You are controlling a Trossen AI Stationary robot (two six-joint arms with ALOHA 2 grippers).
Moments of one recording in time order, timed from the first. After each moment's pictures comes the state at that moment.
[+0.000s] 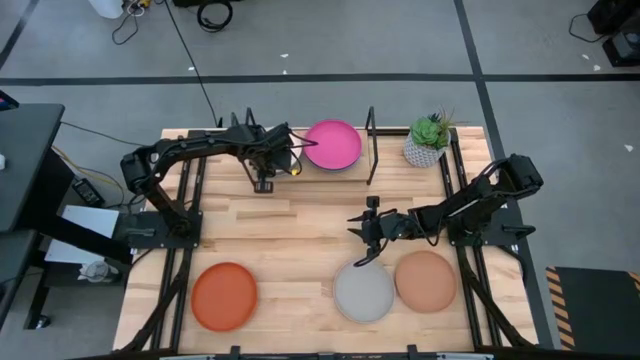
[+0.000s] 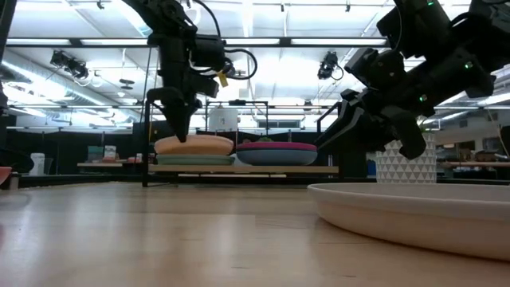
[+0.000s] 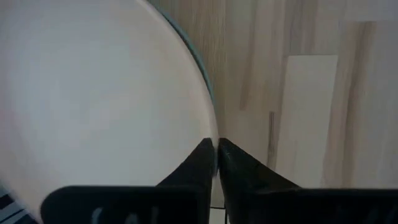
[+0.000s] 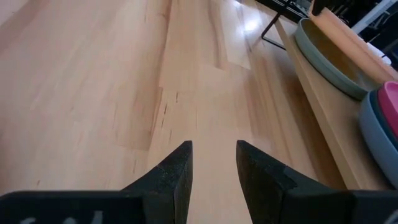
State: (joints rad) left arm 0.48 1.66 1.24 -0.91 -0.10 0.53; right arm 0.21 1.56 0.44 0.61 0.42 -0.26
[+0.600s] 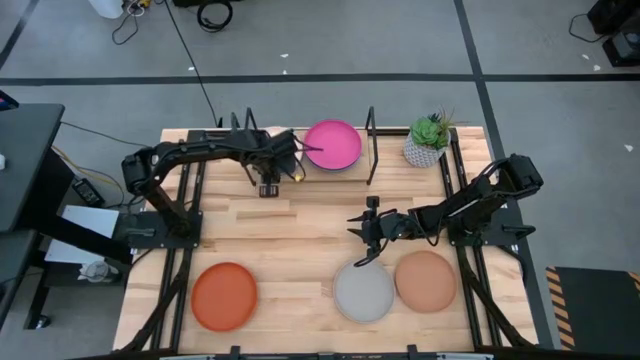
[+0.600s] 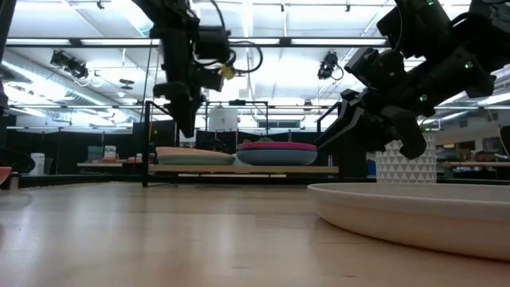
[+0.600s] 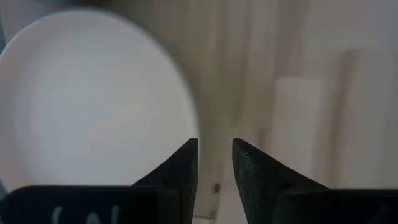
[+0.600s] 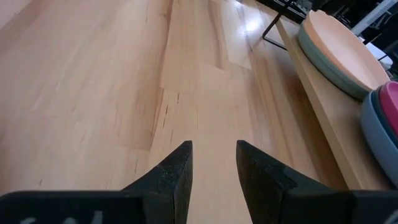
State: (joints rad) left arm 0.40 1.66 1.26 -0.91 -0.13 0.43; right arm 0.21 1.56 0.44 0.61 0.42 -0.26
